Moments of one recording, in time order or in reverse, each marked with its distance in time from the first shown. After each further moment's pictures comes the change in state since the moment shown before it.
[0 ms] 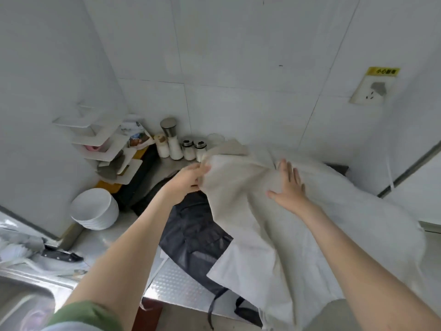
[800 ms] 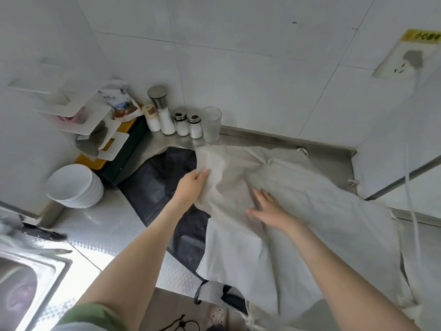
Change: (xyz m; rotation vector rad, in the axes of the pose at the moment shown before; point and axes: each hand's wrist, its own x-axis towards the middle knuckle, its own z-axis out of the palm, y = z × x) left_hand 0.045 -0.083 0.049 0.229 0.269 0.040; right_hand 0.003 0.037 0.081 0.006 -0.447 0.023
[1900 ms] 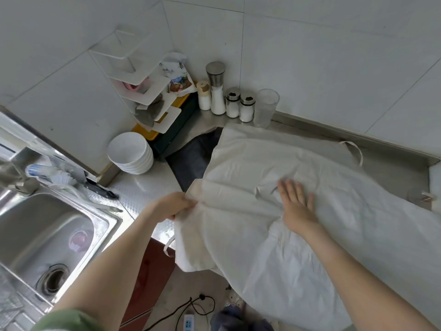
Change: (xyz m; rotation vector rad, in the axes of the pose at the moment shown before) left_hand -0.048 -0.123 -0.124 0.100 -0.287 -0.473; right_hand 0.027 -0.030 0.061 -0.506 0.108 -0.094
